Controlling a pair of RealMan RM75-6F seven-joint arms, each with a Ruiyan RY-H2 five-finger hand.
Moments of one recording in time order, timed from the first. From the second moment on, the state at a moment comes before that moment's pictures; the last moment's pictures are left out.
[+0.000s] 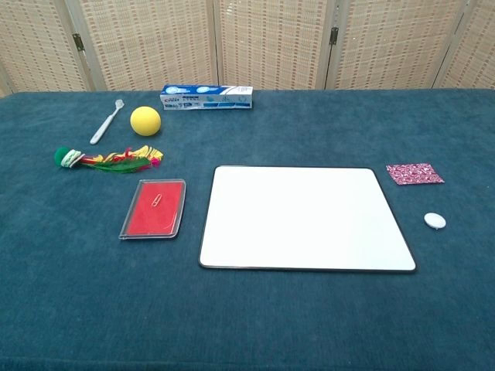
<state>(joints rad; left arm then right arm) -0.12 -1.17 -0.02 -1.58 1.57 1.48 0.12 0.08 -1.13 0.03 -1.61 -1.52 1.45 -0.16</state>
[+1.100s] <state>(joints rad) -0.08 -1.18 -0.01 -1.57 1.61 1.57 0.15 0.33 -1.08 0.14 -1.63 -1.32 1.07 -0.08</state>
